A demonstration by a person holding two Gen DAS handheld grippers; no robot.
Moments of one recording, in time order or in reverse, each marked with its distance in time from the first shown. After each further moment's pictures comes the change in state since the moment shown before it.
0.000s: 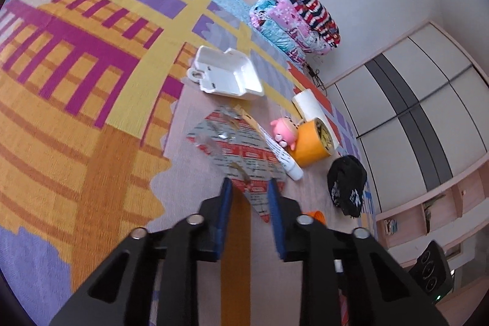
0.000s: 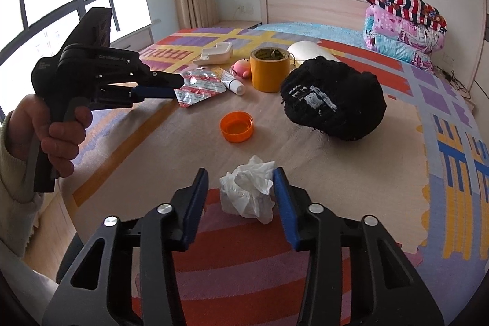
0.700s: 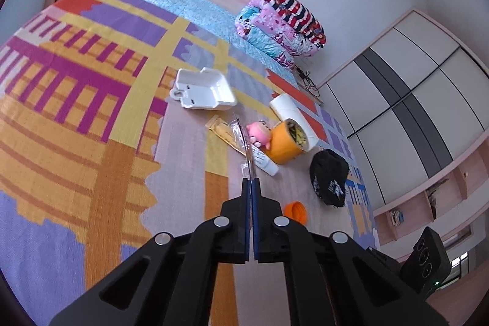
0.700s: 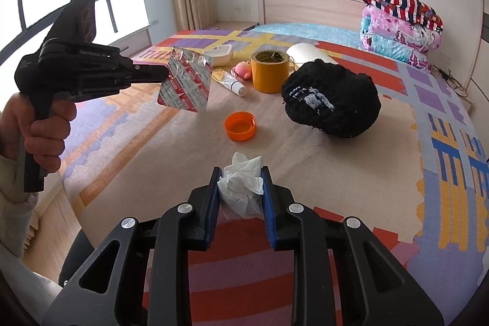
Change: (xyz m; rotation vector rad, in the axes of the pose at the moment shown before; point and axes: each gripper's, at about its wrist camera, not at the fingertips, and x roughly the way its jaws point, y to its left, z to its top) left arm -0.034 -0.030 -0.009 0.119 -0.042 0.000; right arm -0.015 0.005 -0.001 0.010 -0.013 -0.012
